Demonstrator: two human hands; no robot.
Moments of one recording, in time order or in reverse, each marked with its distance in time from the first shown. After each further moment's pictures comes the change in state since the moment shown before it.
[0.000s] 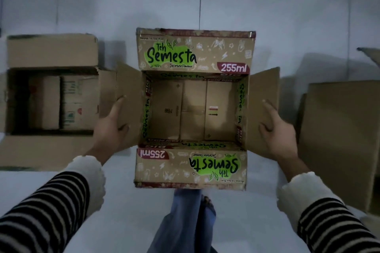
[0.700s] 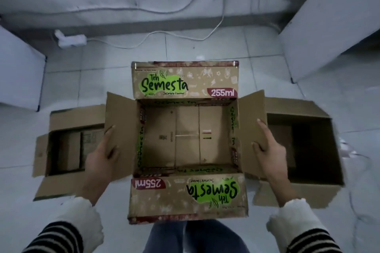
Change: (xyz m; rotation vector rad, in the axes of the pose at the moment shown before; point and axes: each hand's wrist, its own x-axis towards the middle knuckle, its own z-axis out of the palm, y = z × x) left_hand -0.176 0.164 -0.226 -0.242 0.156 0.116; right_hand -0.166 -0.075 -0.306 0.246 0.249 0.036
